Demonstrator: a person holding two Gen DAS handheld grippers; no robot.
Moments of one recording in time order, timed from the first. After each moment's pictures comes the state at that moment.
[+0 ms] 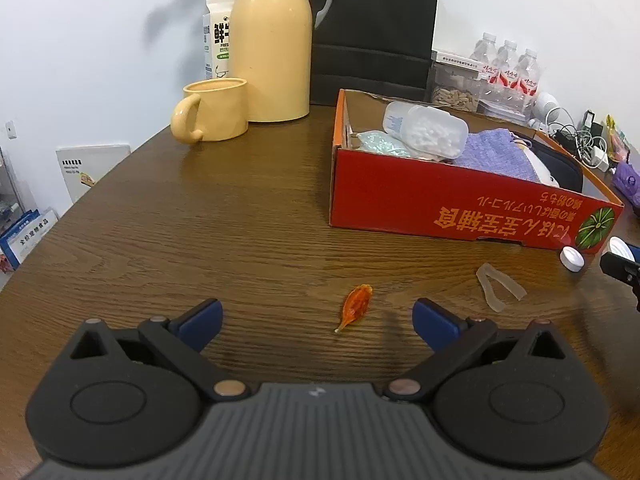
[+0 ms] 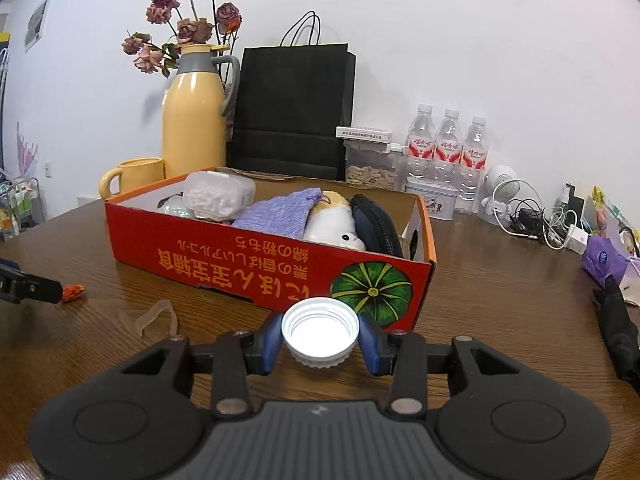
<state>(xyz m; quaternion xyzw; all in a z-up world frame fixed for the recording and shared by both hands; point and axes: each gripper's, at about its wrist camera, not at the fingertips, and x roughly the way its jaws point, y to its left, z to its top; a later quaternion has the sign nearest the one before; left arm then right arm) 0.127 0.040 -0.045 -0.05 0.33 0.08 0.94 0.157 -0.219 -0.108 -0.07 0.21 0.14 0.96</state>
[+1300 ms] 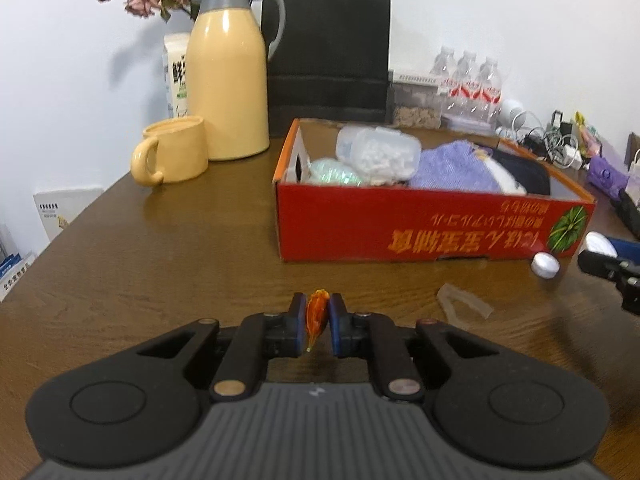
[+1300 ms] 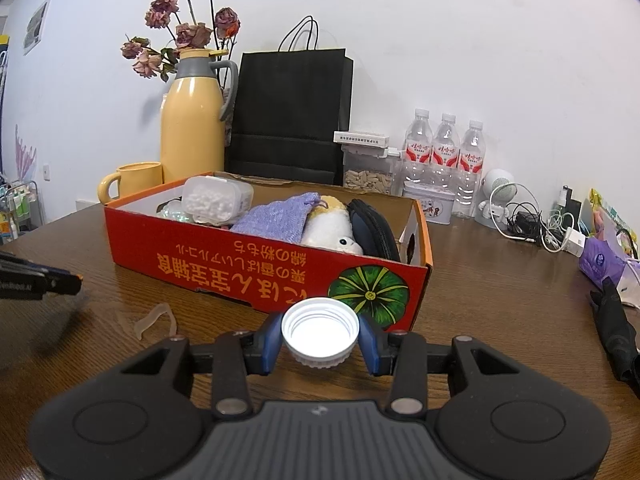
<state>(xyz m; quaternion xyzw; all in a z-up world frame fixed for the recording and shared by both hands) 0.134 0.012 -0.040 -0.02 0.28 0.04 0.96 0.154 -0.219 -0.106 -0.07 0.20 0.14 0.97</state>
